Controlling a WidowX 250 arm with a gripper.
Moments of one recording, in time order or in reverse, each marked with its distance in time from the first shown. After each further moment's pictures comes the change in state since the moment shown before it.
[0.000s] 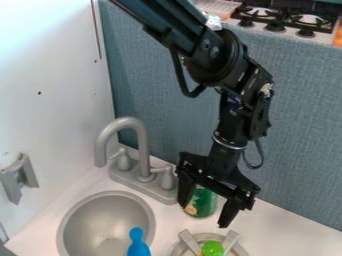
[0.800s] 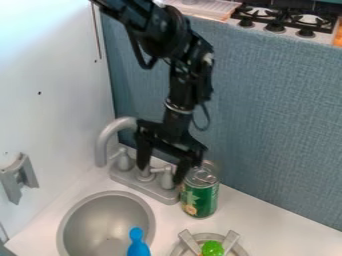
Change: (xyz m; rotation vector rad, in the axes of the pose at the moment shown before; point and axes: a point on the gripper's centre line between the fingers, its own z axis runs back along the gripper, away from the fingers) arm 0.030 0.088 0.002 0.053 -0.015 0.134
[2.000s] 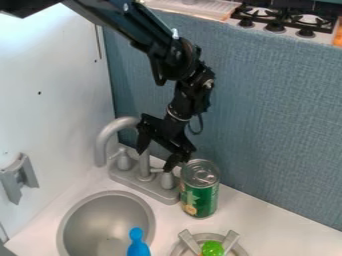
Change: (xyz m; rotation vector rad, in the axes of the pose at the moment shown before) arm 0.068 0.025 -0.038 0.194 -0.117 -0.076
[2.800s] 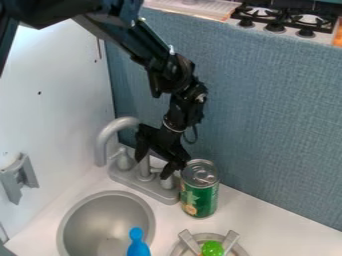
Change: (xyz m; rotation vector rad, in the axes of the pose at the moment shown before) arm 0.008 0.001 -0.028 -0.010 -0.023 -0.008
